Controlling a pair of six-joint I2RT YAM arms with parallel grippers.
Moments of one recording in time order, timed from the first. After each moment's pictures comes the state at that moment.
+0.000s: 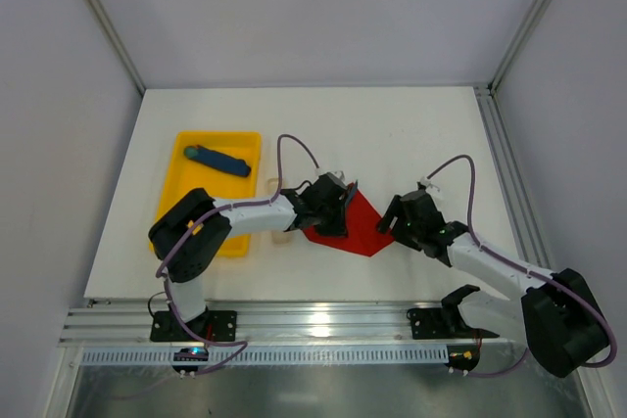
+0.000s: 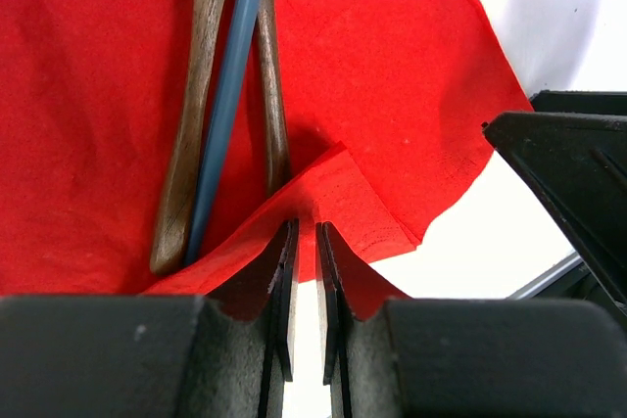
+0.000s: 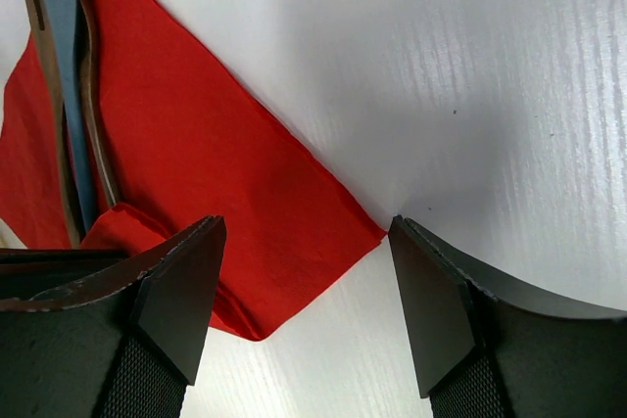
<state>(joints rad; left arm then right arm) -0.92 1.82 1.09 -0.20 0.07 -0.82 0.48 1.09 0.42 -0.23 0.14 0.86</state>
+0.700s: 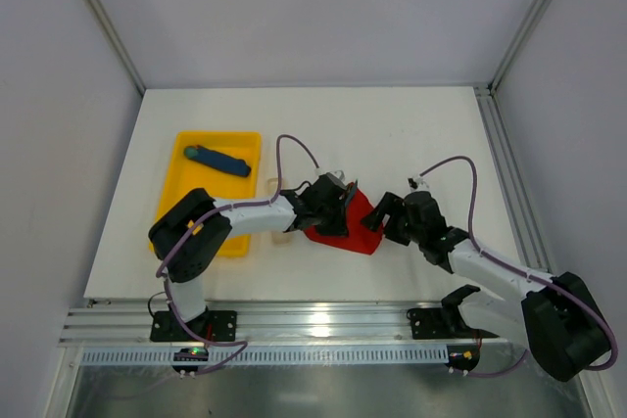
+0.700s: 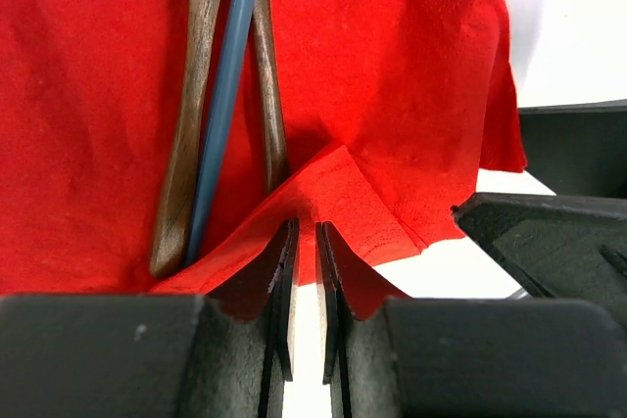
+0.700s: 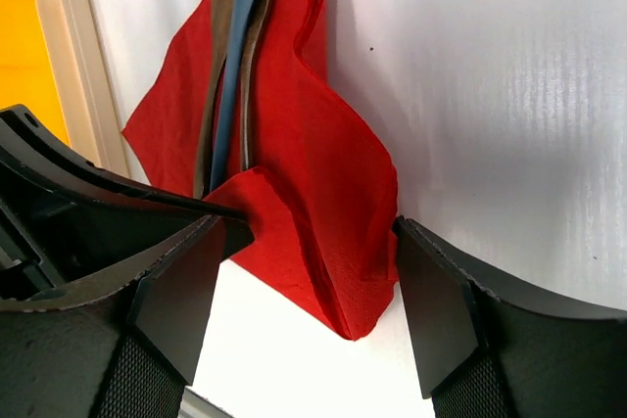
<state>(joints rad) -0.92 1.82 1.07 -0.17 0.07 -0.82 0.48 1.07 0.35 0.04 -0.07 0.85</state>
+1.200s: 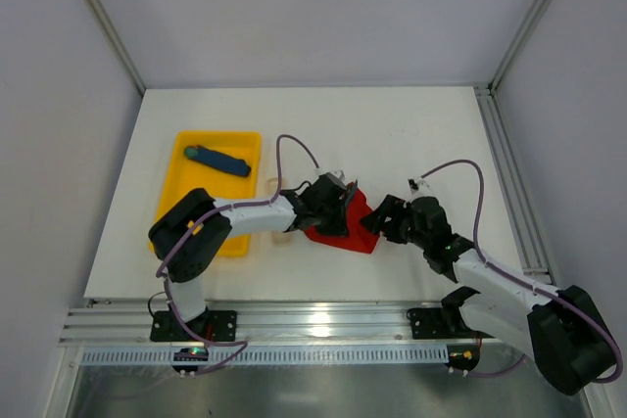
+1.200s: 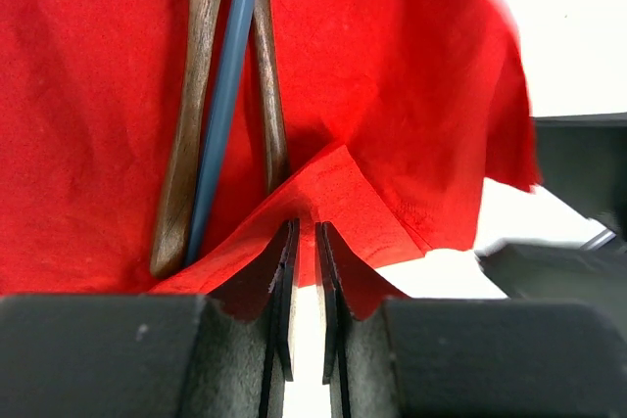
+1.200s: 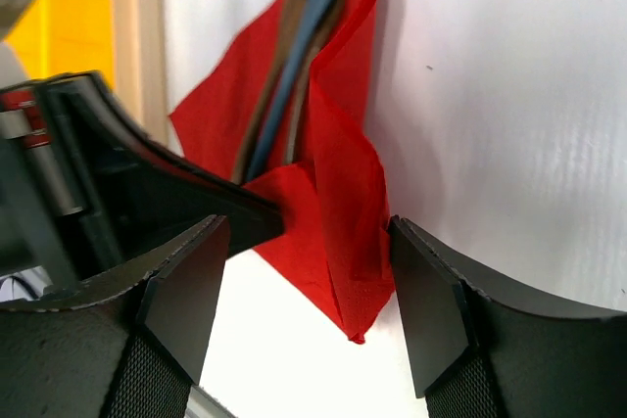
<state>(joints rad) -0.92 1.82 1.07 -0.17 0.07 -0.82 0.48 1.00 0.28 0.14 -0.11 0.79</state>
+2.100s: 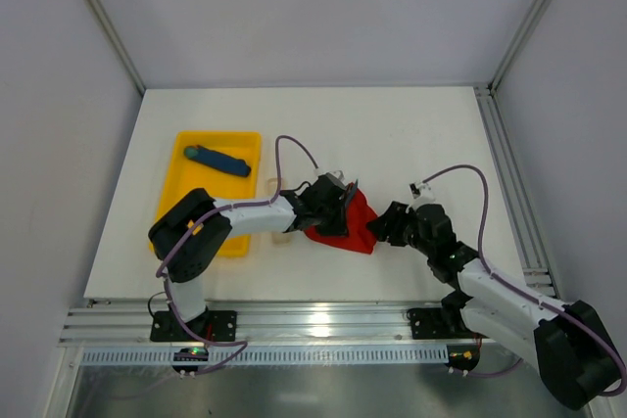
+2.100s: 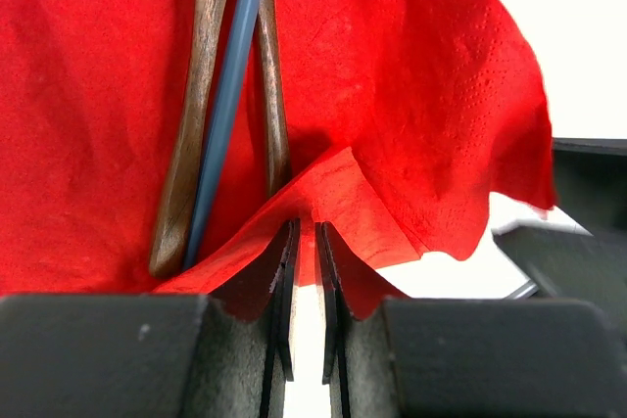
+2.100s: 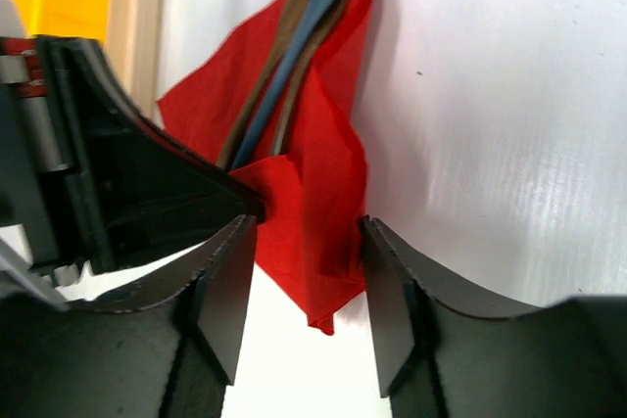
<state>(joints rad) -0.92 1.82 1.07 -0.16 0.07 -0.84 0.48 0.91 0.22 0.18 -0.10 0.67</state>
